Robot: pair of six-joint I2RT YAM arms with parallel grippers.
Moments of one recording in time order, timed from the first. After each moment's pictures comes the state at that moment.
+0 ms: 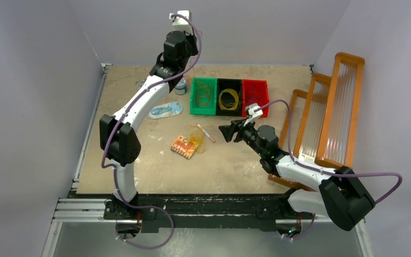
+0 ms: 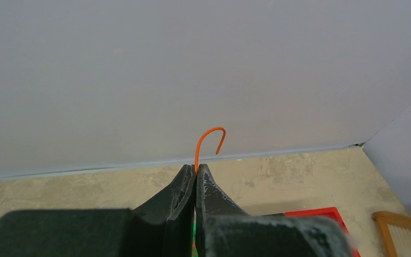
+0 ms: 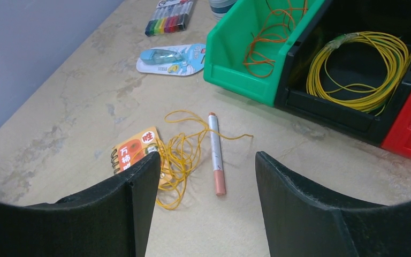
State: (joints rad) left arm -0.47 1.95 1.93 0.02 -0.26 -0.20; right arm 0.59 1.20 0.41 0.68 -0.03 0.34
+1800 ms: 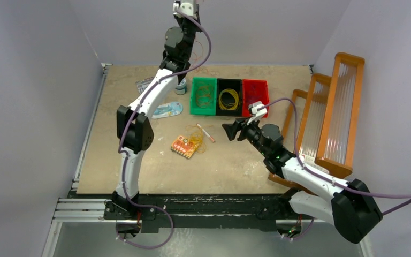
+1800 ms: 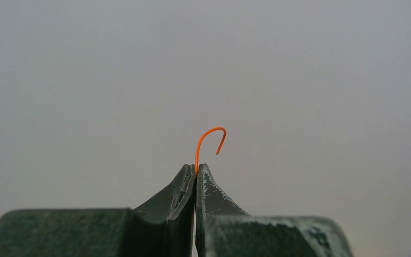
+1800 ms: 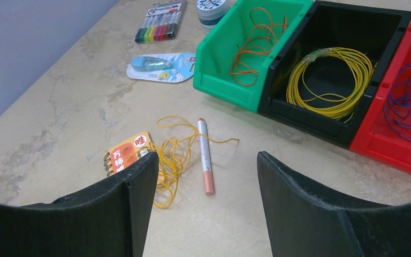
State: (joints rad) left arm -0.45 2.21 2.24 0.49 -0.22 0.06; right arm 0.59 1.08 0.45 0.51 0.01 0.29
